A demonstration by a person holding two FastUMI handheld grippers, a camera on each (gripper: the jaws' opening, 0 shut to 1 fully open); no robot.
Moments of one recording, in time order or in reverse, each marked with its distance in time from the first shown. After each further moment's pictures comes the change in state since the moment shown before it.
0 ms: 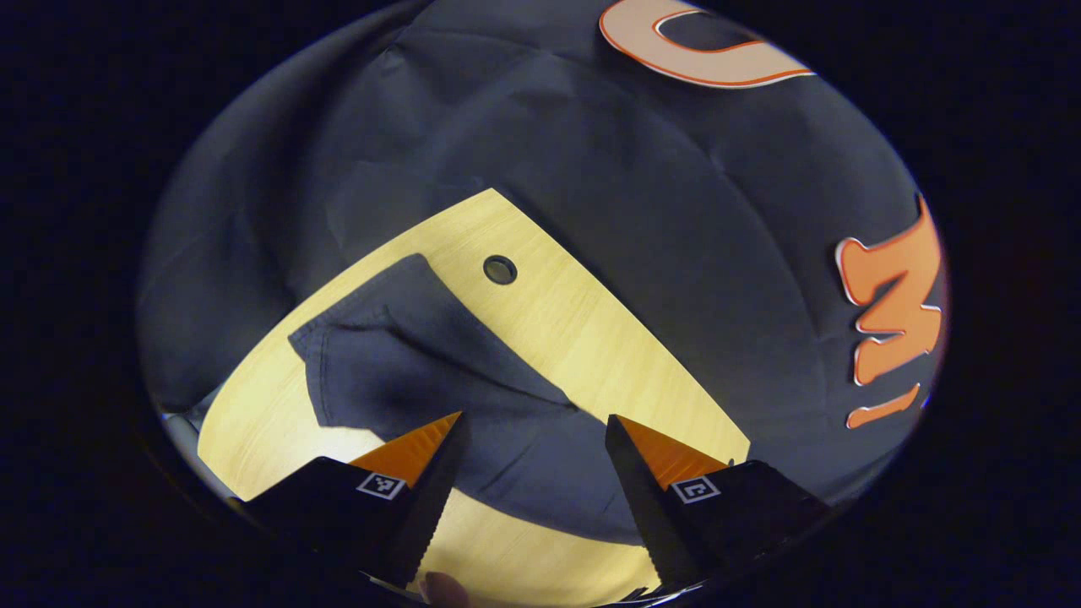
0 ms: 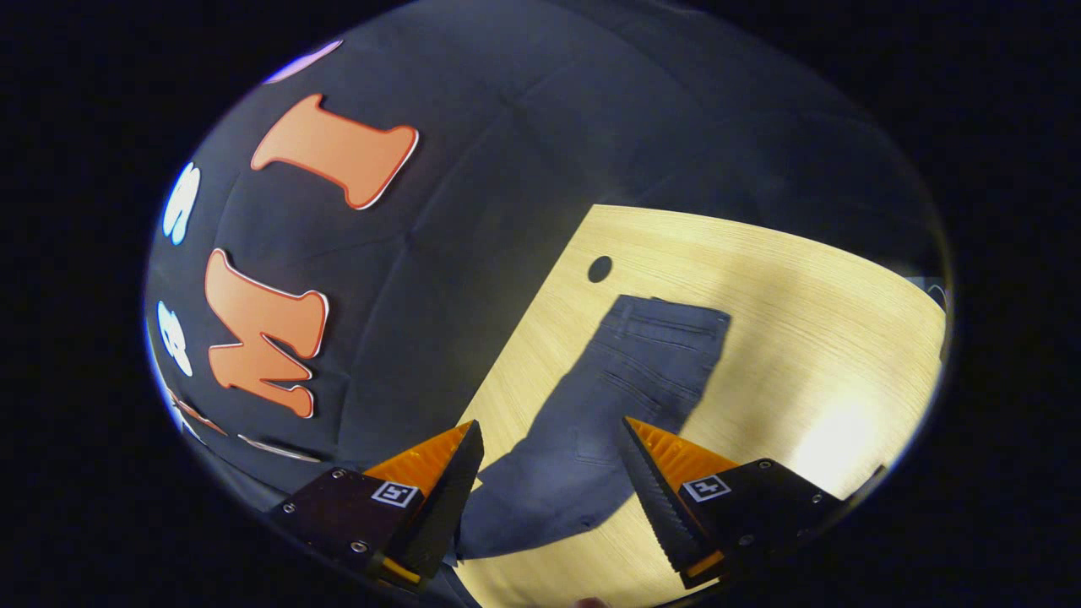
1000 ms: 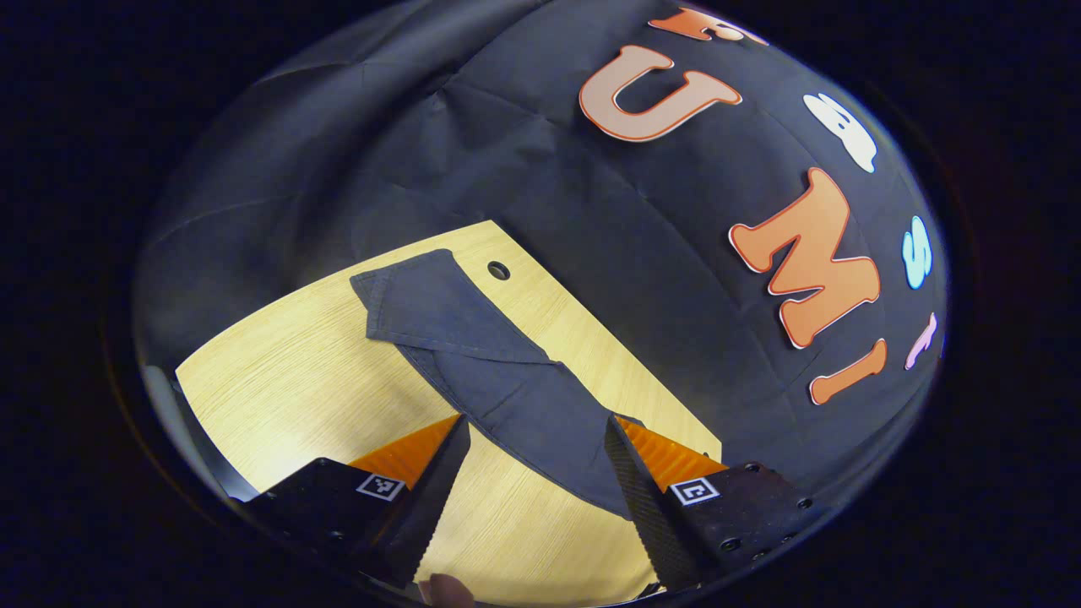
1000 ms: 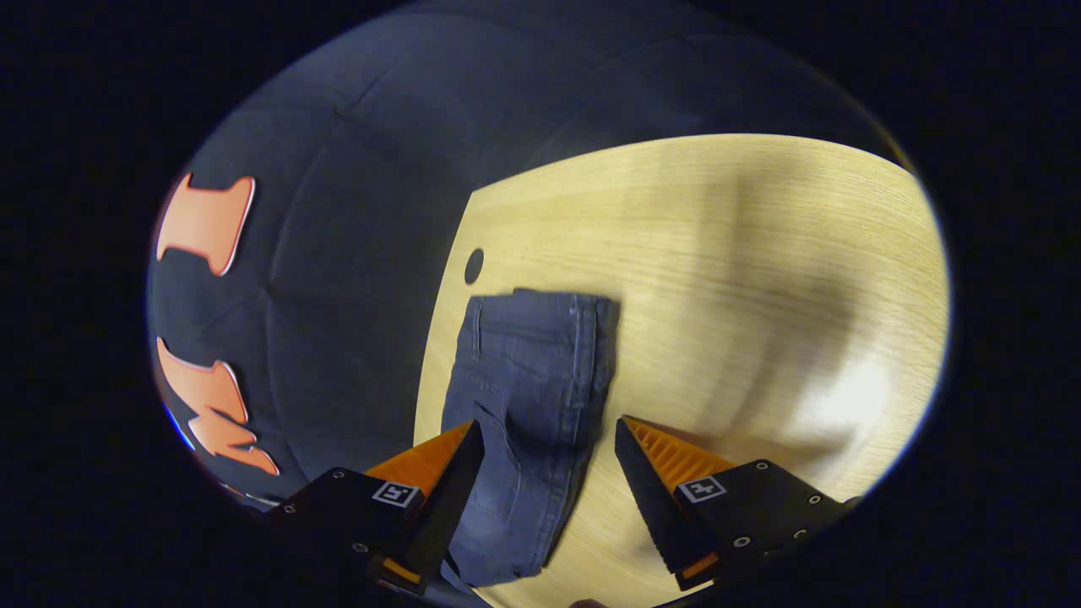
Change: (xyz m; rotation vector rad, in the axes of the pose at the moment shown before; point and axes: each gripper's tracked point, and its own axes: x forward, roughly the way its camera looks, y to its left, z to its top) left arm -0.119 0.018 -0.110 -0.009 -0.251 -0.066; right arm 0.123 -0.095 0.008 0.277 -0.010 -0.088
